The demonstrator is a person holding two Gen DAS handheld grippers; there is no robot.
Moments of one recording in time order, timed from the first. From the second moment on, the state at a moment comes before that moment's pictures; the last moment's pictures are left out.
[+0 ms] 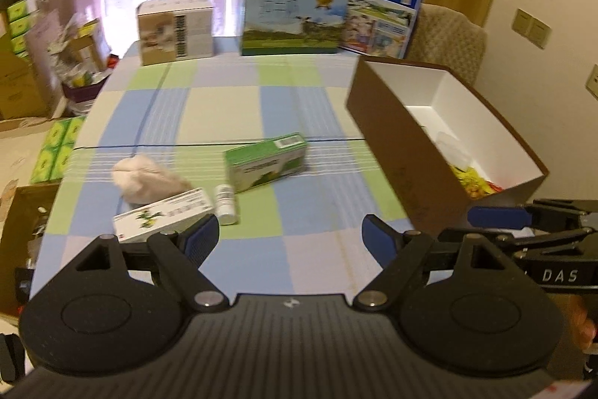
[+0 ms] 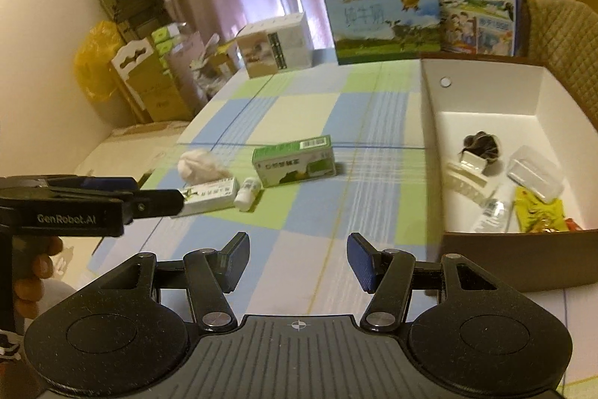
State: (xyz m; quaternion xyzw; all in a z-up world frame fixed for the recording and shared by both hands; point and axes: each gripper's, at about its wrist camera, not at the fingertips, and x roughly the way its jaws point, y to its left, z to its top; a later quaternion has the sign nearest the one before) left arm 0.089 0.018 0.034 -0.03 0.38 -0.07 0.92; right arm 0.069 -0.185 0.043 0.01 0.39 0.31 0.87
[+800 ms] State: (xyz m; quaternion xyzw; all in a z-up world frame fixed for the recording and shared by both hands) left arm 0.138 0.103 -0.033 -0.01 0.41 -0.04 0.91; right arm 0.131 -0.106 -0.014 -0.01 0.44 0.30 0.85
